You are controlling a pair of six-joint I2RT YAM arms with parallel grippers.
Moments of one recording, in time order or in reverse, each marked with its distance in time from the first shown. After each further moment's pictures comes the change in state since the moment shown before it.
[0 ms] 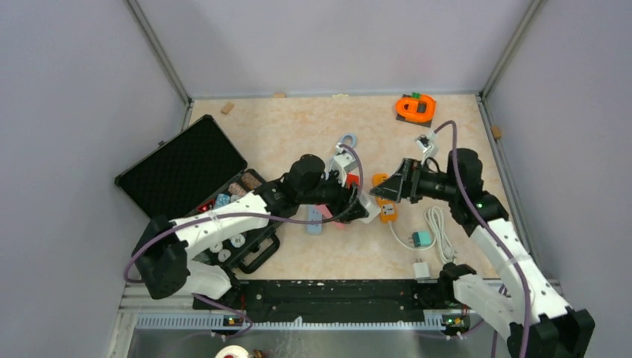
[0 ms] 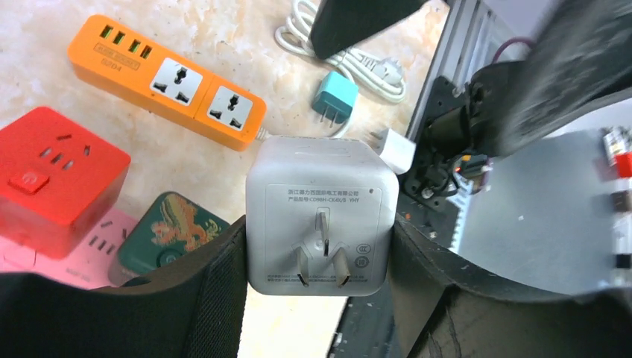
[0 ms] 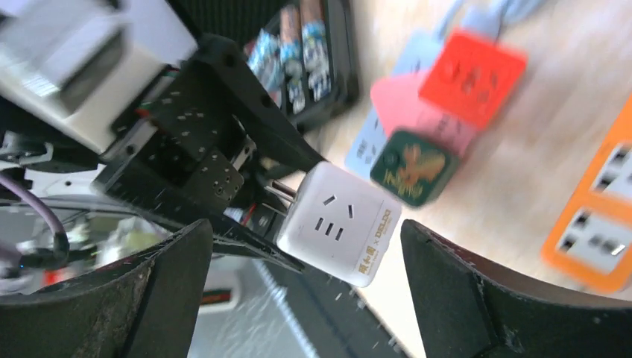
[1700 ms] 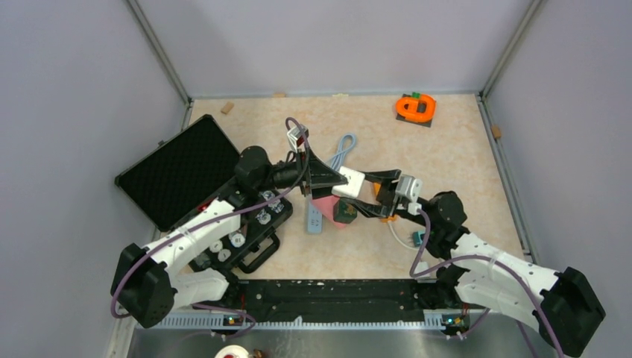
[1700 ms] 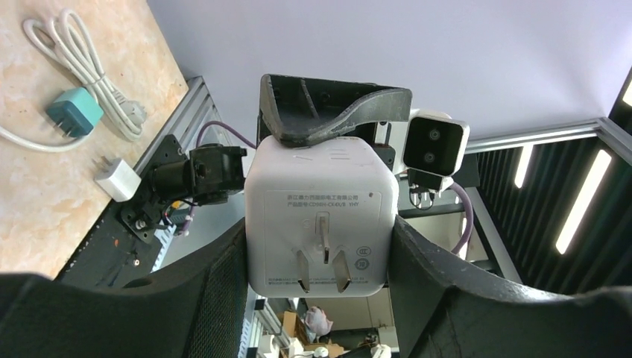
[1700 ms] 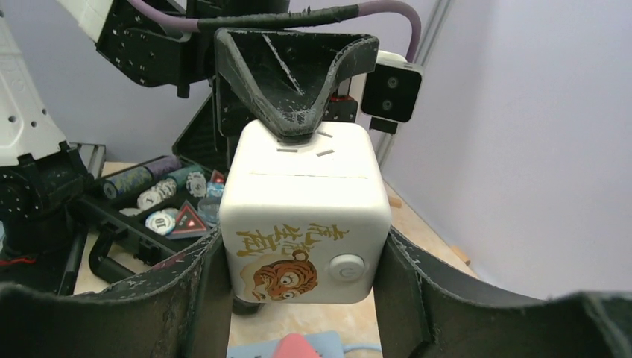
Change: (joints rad) left arm 0.273 -0.232 -0.172 0.449 0.376 -1.136; right arm 0.478 -0.024 -0.359 1.268 0.286 -0.716
